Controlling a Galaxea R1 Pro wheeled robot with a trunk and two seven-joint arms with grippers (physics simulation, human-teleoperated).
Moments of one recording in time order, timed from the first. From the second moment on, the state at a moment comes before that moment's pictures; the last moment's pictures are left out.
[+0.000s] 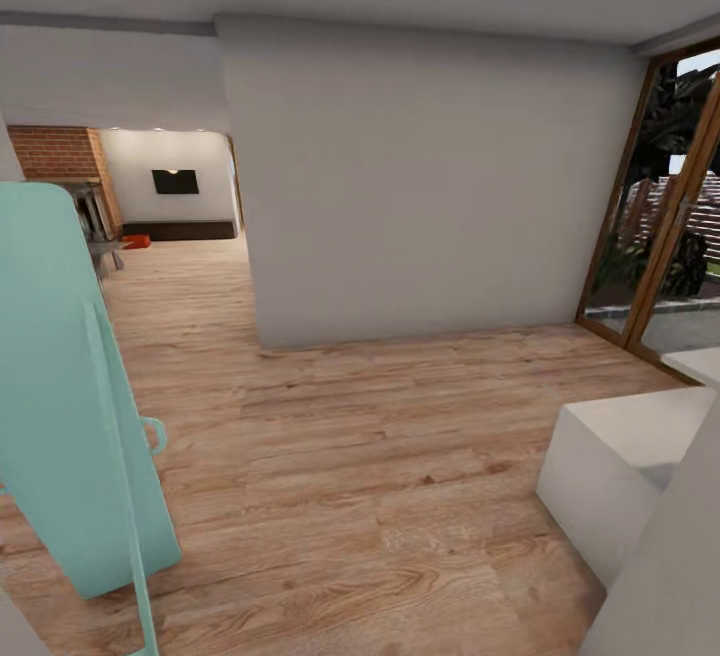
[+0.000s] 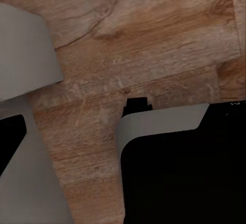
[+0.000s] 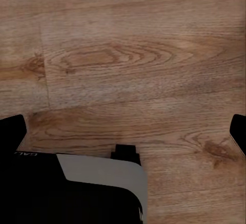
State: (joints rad) left arm -0.28 -0.01 -0.35 0.03 0.23 0.01 0.06; right arm -0.27 -0.06 -0.57 0.05 0.61 -0.22 0.05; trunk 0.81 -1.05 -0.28
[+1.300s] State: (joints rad) left arm -0.28 -0.01 -0.35 0.03 0.23 0.01 0.06; right arm -0.27 -0.06 -0.57 0.05 0.62 -0.22 0.05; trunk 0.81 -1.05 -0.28
